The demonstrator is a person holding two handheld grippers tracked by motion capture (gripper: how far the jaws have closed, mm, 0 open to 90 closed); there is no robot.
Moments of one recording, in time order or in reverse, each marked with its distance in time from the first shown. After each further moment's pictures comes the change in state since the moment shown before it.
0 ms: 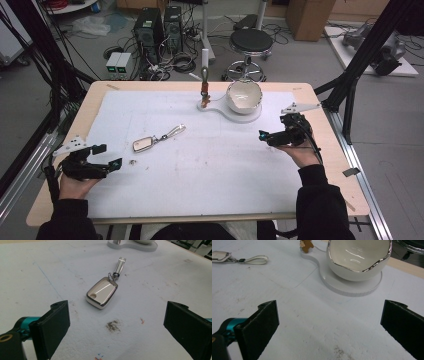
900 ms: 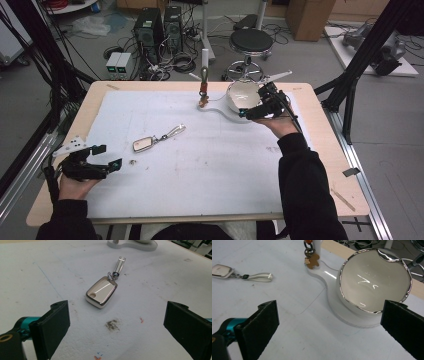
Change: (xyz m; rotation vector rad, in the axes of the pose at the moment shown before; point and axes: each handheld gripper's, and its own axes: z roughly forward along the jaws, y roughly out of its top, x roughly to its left) left arm -0.002 0.000 -0.002 0.001 0.003 0.004; right arm 0.011 0.086 0.043 0.097 0.039 -0.031
